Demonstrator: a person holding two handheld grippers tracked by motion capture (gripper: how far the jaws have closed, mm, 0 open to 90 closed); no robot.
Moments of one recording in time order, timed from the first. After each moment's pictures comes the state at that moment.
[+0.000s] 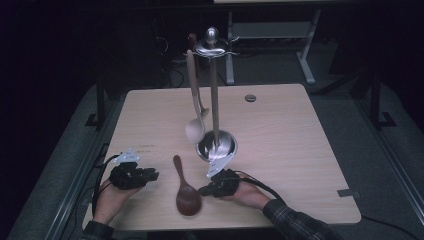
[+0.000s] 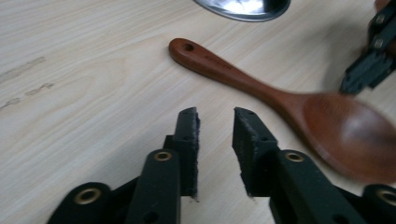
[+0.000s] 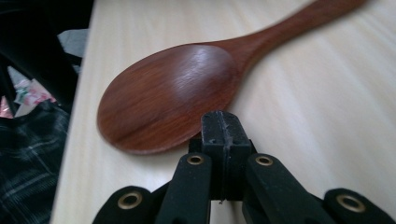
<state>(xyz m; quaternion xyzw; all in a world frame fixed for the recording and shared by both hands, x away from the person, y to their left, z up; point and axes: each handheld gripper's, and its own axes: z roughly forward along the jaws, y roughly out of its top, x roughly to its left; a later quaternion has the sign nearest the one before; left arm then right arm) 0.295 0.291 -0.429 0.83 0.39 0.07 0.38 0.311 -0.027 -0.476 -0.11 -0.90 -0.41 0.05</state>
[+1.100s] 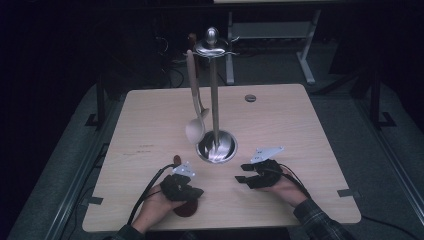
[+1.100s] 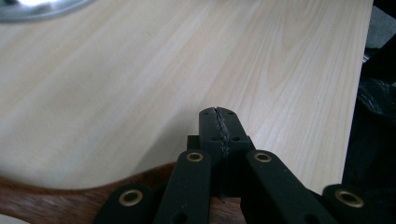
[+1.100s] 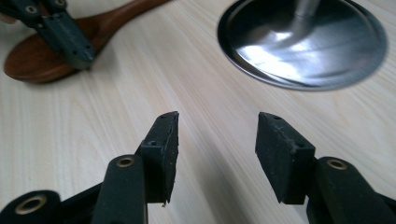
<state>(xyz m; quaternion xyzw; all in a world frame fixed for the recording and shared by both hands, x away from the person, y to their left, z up) 0.282 0.162 -0.453 0.89 0.28 -0.03 0.35 0.315 -0.140 -0.454 -0.26 -0.87 -0.41 -0.06</state>
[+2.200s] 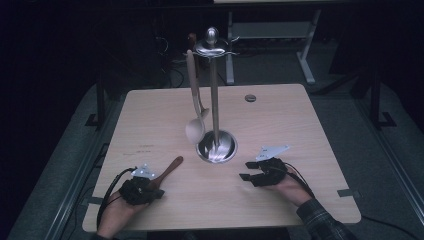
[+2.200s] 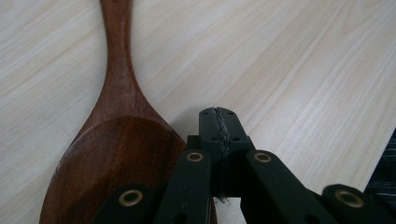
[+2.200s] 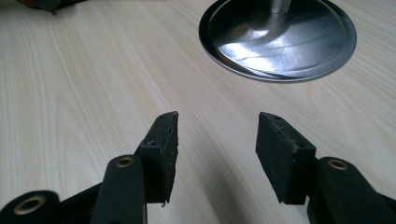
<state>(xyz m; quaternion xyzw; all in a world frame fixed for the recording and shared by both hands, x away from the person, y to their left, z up) 0.268 0.264 -0.445 0.88 0.37 0.02 0.30 0.317 -0.152 -0.452 -0.28 -0.86 -0.42 -0.07</state>
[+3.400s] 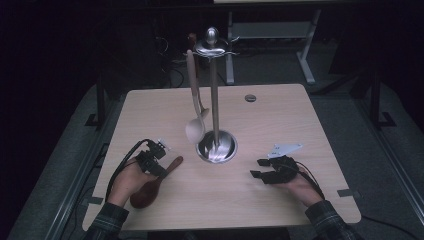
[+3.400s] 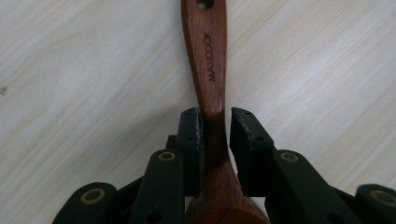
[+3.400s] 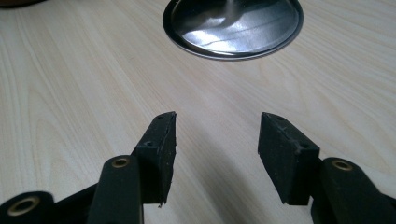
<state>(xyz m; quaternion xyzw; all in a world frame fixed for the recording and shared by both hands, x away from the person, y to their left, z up) 0.356 0.226 -0.430 0.91 0.39 0.02 0.12 0.318 -0.182 -0.450 -0.32 -0.85 -0.41 -0.08</state>
